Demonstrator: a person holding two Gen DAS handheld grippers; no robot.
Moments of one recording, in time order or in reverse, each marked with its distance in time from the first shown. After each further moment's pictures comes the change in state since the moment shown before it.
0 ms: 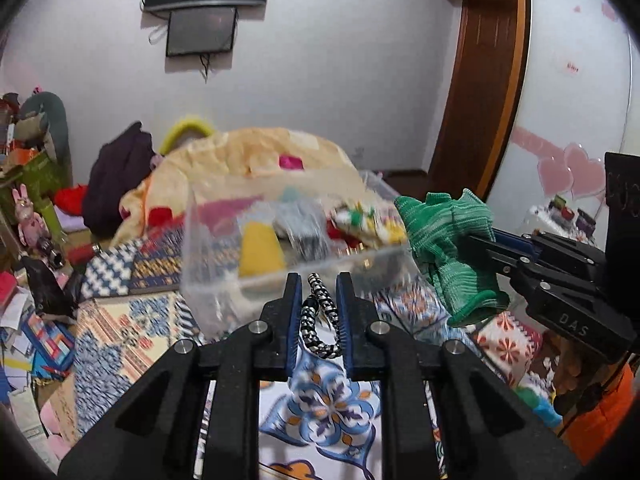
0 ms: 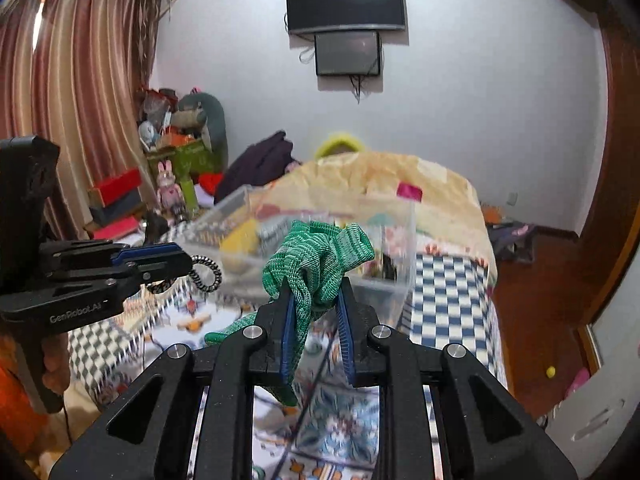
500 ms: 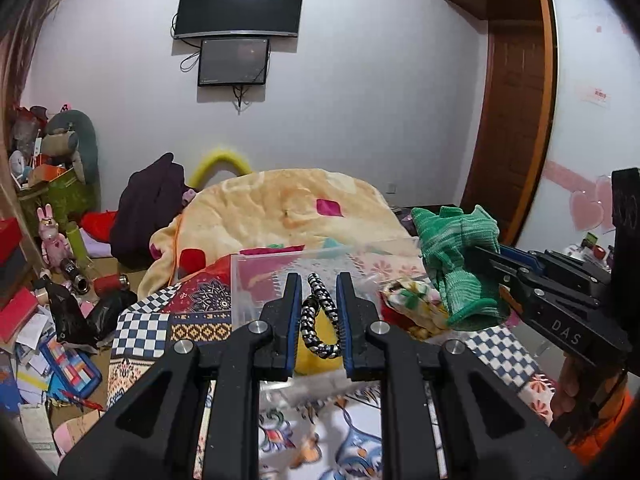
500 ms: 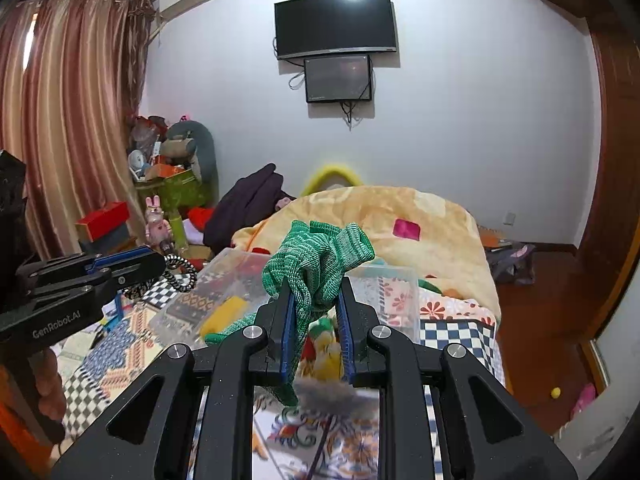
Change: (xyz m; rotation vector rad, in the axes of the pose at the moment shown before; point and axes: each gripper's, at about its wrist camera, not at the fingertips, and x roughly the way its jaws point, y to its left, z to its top) left arm 0.025 0.027 0.050 -0.023 -0.102 0.117; right arm 0.045 0.000 0.038 0.028 -0.058 -0.035
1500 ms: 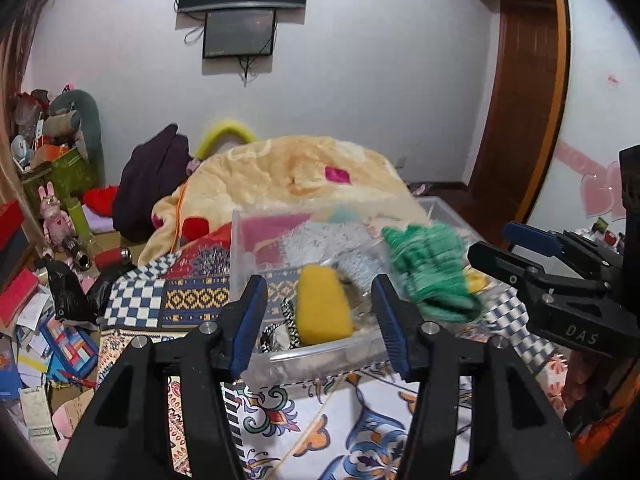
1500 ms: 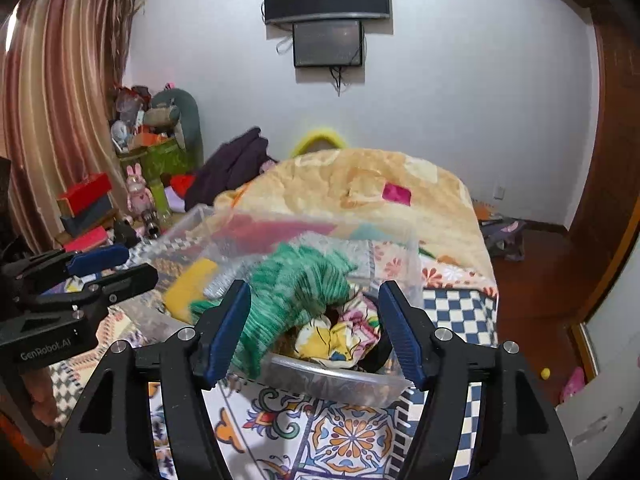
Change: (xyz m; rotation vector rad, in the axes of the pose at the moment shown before) left arm 0.010 0.001 -0.024 -0.013 0.077 0.016; right arm 0.003 -0.011 -0.007 -0.002 0.080 -0.030
